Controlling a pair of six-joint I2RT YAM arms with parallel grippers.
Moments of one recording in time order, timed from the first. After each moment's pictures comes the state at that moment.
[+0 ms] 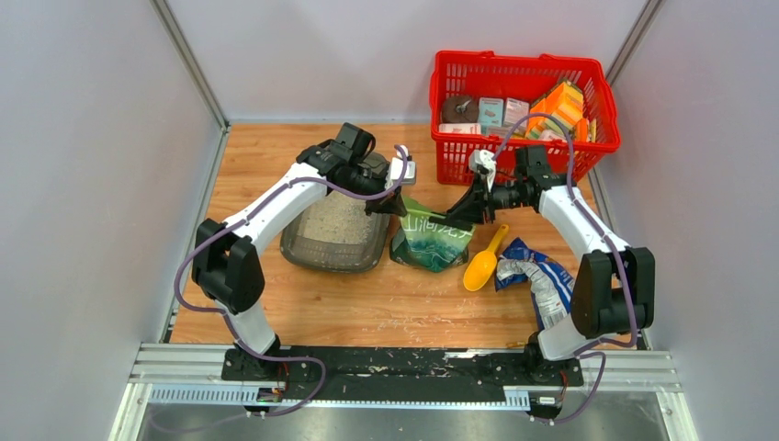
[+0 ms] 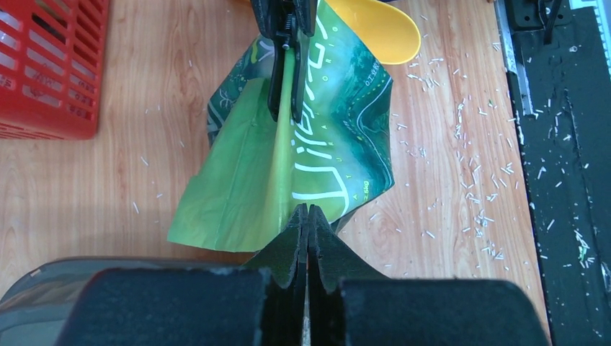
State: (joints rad) left arm -0.54 1.73 1.56 -0.78 0.89 0.82; right arm 0.13 1.54 1.16 -0.63 -1.23 -0.80
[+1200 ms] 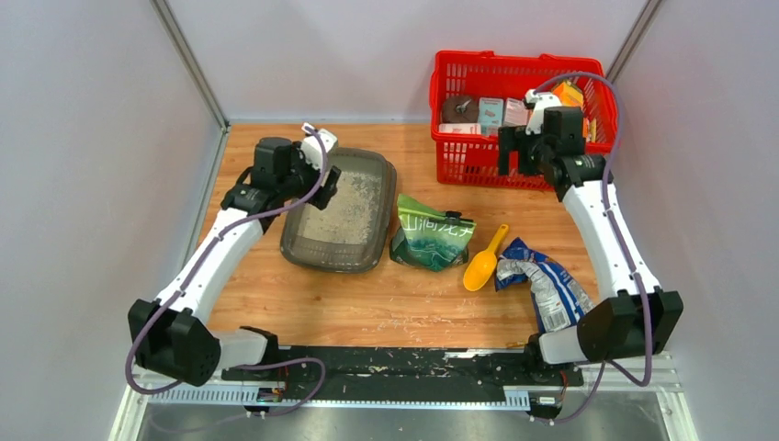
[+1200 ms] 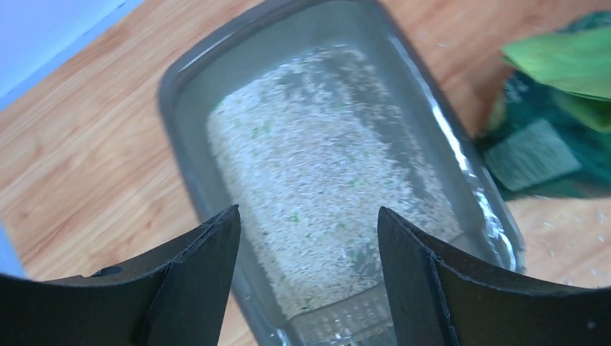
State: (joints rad) left arm -0.31 1.27 1.15 -0.46 0.26 0.32; right arm 0.11 1.38 1.43 -0.65 -0.04 -0.03
